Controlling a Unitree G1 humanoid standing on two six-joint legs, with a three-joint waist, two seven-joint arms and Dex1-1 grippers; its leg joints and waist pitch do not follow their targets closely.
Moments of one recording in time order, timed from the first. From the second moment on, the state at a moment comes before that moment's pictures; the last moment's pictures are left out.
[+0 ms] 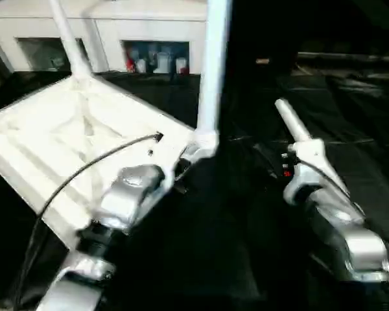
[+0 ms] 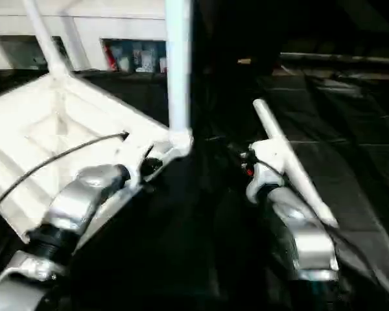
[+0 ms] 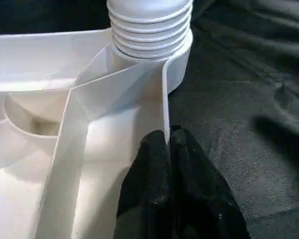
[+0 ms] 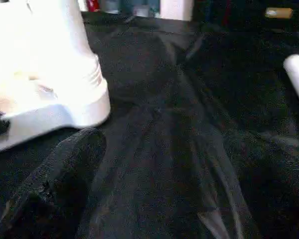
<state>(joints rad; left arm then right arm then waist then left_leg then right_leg) -0.56 0.17 -0.21 0.33 0.00 0.53 -0.49 -0.22 -0.23 -0.06 -0.07 0.21 0.47 0.32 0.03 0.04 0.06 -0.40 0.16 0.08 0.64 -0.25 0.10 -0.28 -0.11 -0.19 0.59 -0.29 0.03</state>
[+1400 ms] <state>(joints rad) -0.54 0.35 -0.43 0.32 0.00 0.25 -1.00 -0.24 -0.53 0.06 0.10 0.26 0.26 0.90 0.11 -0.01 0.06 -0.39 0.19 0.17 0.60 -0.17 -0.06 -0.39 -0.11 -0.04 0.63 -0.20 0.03</state>
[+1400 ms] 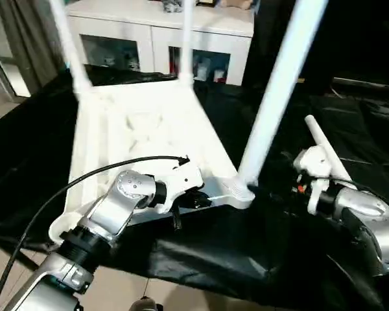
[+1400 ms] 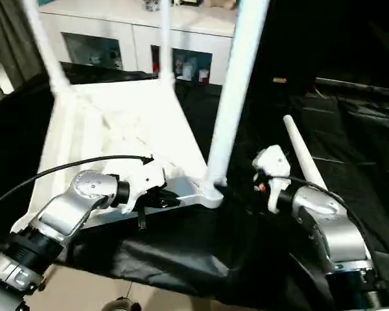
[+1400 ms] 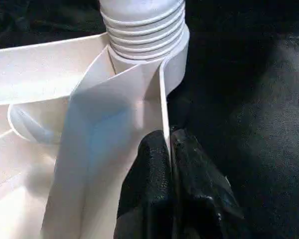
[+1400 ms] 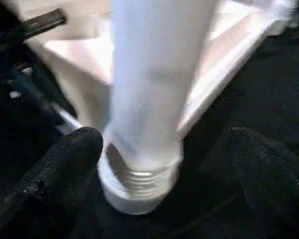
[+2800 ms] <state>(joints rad) -0.56 0.36 -0.44 0.35 0.02 0.22 -1.03 -0.31 -0.47 0.11 0.27 0.22 0.16 0.95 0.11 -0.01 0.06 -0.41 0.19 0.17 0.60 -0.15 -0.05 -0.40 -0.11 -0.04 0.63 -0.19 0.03</state>
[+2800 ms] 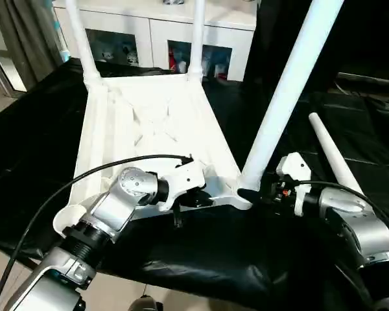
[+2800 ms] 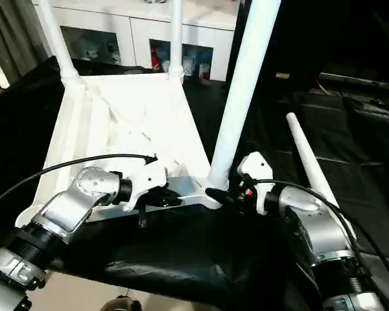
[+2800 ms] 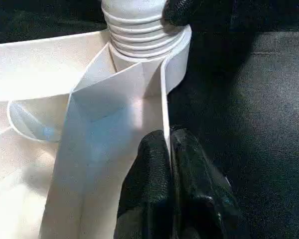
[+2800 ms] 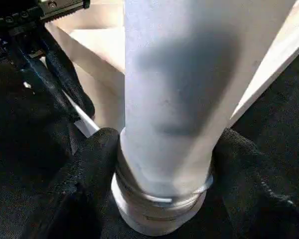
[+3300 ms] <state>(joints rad) -0.70 0.10 -0.36 0.59 0.07 0.39 -0.64 -0.45 -0.15 -0.01 0.44 0.15 0.26 0.32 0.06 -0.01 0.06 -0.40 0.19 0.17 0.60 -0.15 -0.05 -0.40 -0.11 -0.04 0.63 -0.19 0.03</state>
